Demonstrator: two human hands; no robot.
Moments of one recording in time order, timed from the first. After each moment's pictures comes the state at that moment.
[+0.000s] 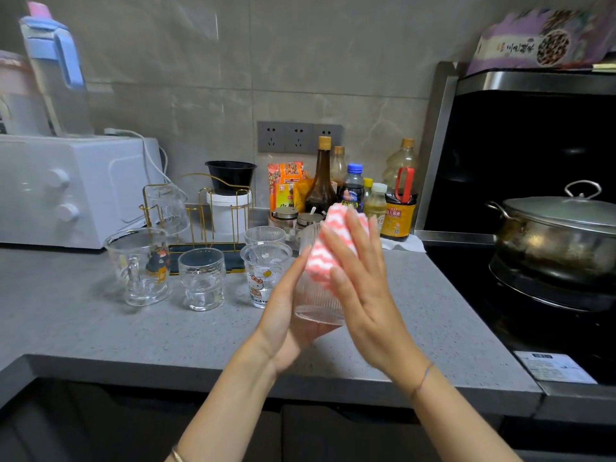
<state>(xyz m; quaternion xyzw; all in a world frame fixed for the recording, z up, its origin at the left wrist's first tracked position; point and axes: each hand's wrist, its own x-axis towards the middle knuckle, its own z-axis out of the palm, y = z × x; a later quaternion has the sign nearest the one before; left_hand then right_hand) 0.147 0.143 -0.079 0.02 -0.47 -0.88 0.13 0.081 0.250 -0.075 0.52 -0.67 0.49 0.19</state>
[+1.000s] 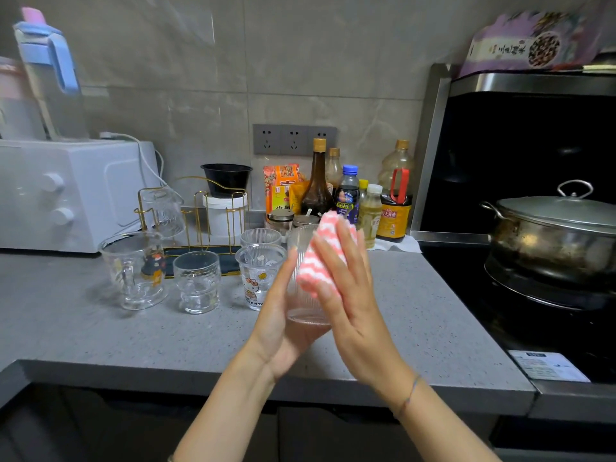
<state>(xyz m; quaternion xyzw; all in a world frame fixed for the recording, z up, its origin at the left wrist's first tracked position) 0.145 0.147 -0.082 0.00 -0.42 -0.90 0.13 0.091 0.247 -0.085 0.53 -0.64 0.53 0.17</state>
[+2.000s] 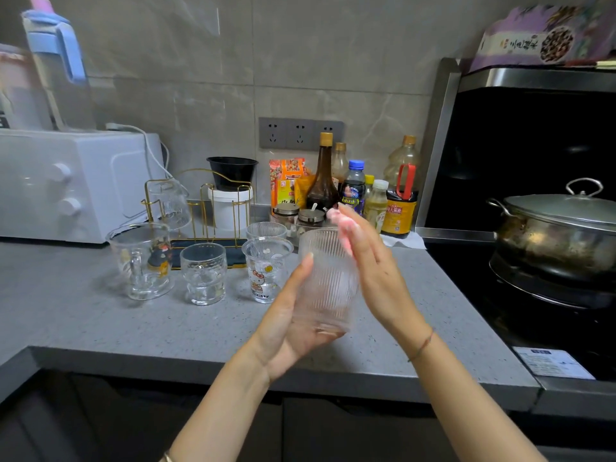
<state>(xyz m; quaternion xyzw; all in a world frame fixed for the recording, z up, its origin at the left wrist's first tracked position) 0.156 0.144 -0.093 0.03 -0.48 -0.87 0.11 0.068 0.244 -0.051 0.46 -0.64 0.61 0.04</state>
